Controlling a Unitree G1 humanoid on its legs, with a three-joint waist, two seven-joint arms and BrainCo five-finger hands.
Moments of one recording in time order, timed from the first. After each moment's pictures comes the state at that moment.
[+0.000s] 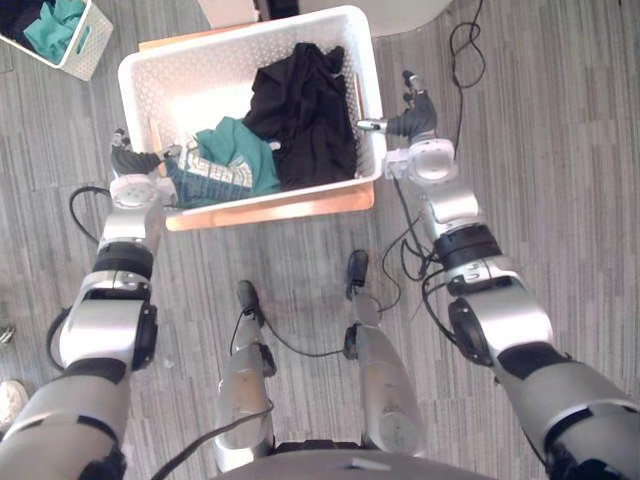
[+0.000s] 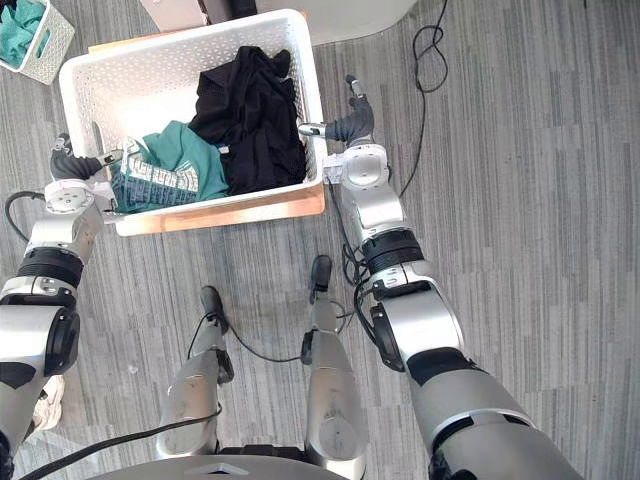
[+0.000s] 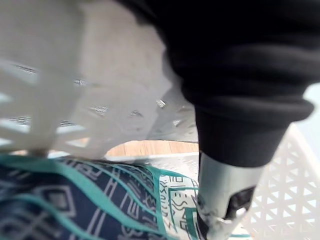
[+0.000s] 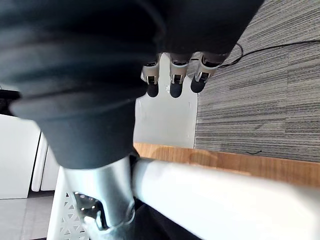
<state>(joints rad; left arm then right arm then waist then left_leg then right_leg) -0.93 0.48 0.04 0.92 -0.27 0.12 0.37 -1.03 -0.29 0.10 0.65 0.11 0.13 -0.26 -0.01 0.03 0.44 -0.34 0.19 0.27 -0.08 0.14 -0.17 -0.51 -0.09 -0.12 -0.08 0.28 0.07</state>
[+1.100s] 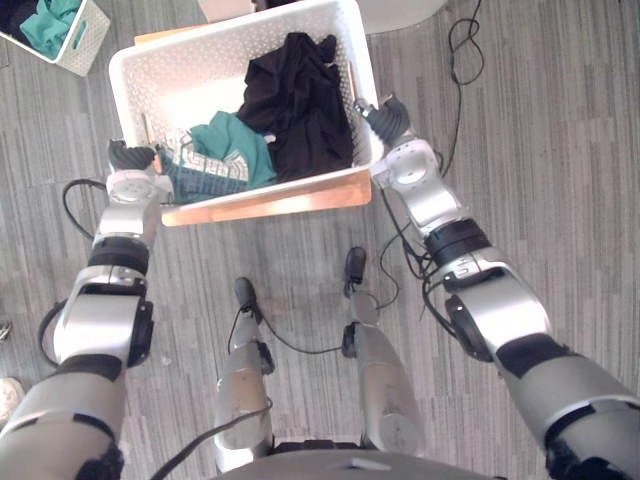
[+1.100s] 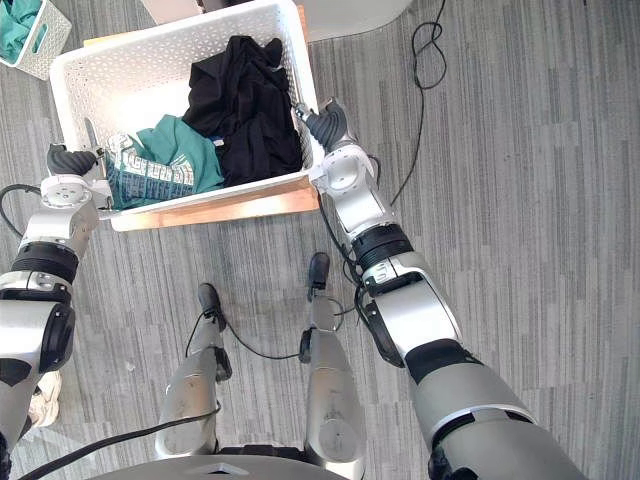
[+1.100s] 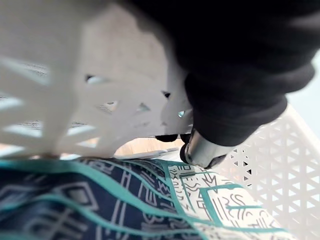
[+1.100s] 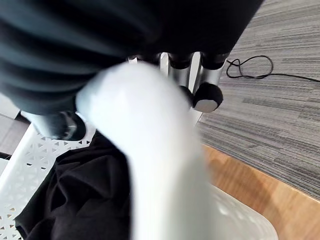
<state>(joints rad) -0.96 0.50 0.00 0.96 -0.23 0.15 0.36 -1.09 -0.29 0.26 0.72 -0.17 0.17 -0.20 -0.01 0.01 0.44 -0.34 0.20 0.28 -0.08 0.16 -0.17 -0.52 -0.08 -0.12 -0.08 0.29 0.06</state>
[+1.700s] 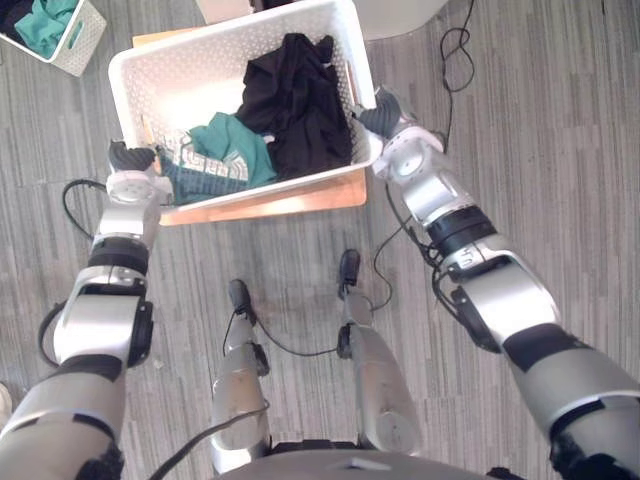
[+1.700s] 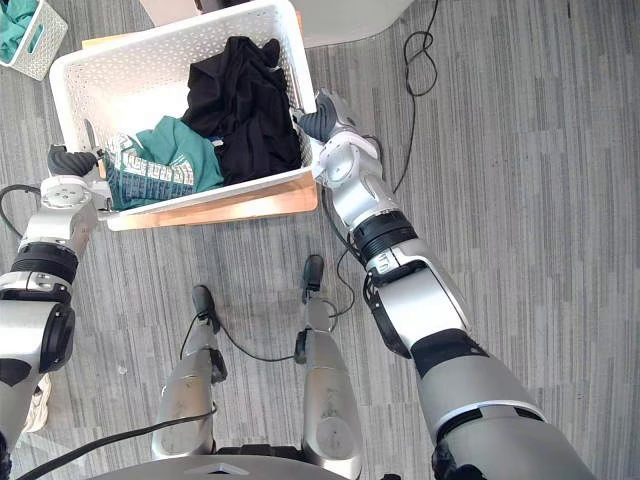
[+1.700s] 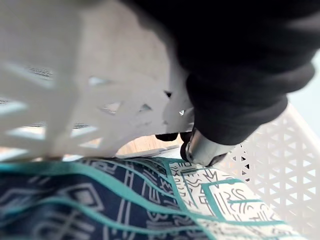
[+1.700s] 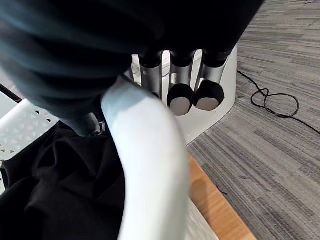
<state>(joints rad) -0.96 0.49 0.00 0.96 -0.19 0.15 0.34 -1.15 -0.33 0.35 0.77 -0.44 0.20 -0.09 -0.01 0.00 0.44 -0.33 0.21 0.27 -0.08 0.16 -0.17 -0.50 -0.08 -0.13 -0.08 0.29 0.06</state>
